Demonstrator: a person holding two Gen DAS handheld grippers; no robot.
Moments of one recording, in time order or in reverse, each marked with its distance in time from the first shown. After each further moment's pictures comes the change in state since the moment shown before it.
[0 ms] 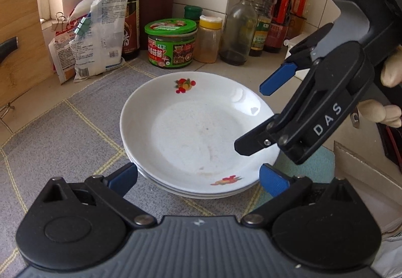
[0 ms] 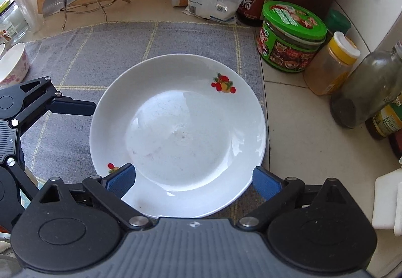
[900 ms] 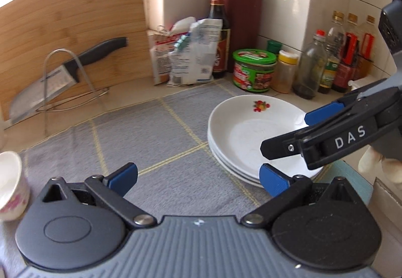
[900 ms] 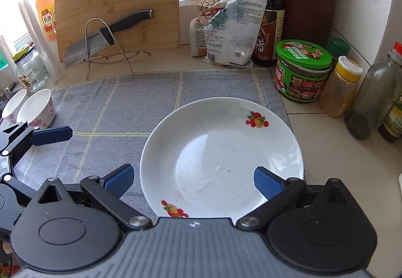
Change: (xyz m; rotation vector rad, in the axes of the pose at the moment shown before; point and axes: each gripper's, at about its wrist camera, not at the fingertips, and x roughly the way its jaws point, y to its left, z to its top) left arm -0.063 -0.003 -0.029 -0.223 -0.120 0.382; right arm -0.018 0.033 -0.019 0.110 -0.268 0.089
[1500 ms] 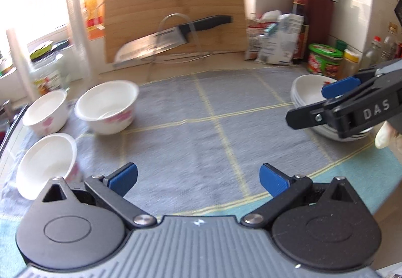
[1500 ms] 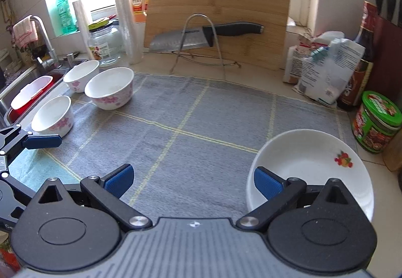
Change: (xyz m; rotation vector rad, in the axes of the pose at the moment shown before) left arm -0.092 0.064 -0.075 -0.184 0.047 0.288; right arm -0.002 0.105 -0.005 -0.291 -0.057 0.215
